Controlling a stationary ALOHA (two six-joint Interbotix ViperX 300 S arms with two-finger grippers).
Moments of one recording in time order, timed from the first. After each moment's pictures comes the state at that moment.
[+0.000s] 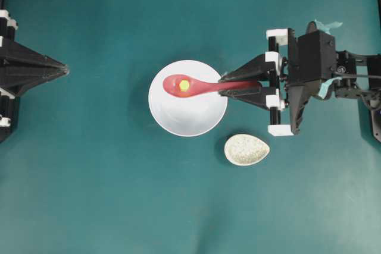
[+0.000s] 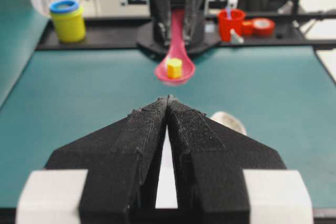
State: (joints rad) left arm 0.02 -1.02 1.15 0.02 -0.18 0.03; right arm 0.00 -0.35 0.84 0.17 -0.27 -0.16
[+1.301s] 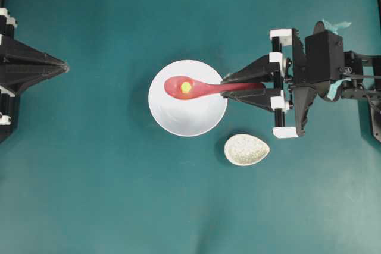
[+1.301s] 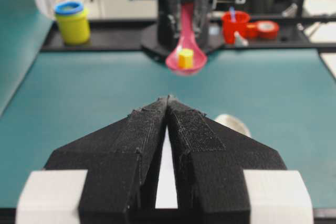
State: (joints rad) left arm 0.03 -1.02 1.15 0.02 -0.19 0.03; right arm 0.02 -0.38 0.84 0.17 -0.26 -0.16
